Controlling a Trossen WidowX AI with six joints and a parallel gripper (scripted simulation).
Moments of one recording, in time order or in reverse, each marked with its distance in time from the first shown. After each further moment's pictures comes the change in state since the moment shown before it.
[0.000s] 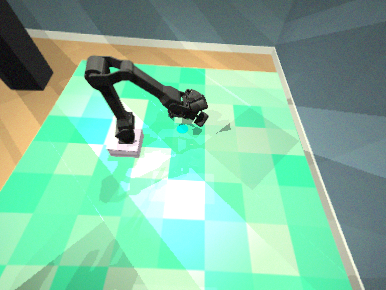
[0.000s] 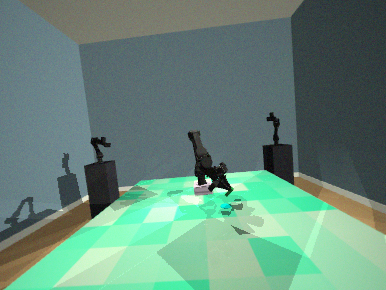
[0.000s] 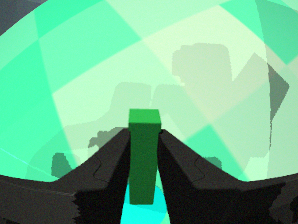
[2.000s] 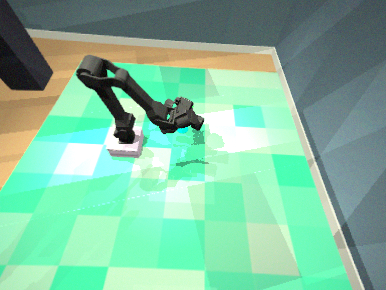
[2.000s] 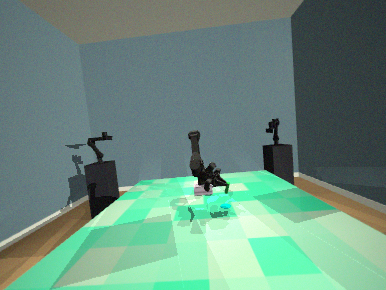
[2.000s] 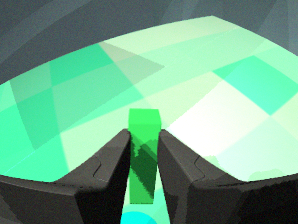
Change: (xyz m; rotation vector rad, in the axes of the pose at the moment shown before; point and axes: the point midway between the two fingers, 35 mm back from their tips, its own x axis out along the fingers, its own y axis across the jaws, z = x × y) arm -0.027 0.003 -0.008 -0.091 -0.394 0.025
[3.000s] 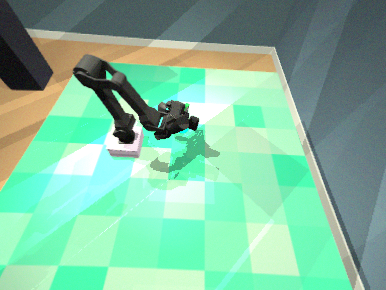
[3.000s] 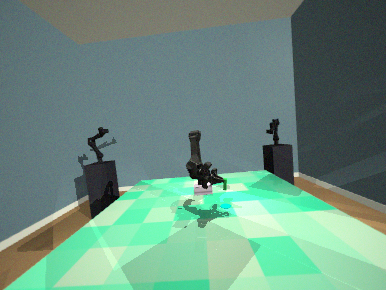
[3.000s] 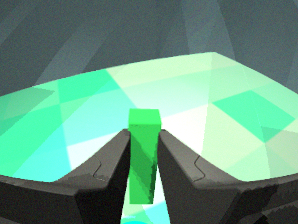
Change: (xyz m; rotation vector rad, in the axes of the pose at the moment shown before) arm -0.021 0.015 0.001 -0.092 -0.166 0.017
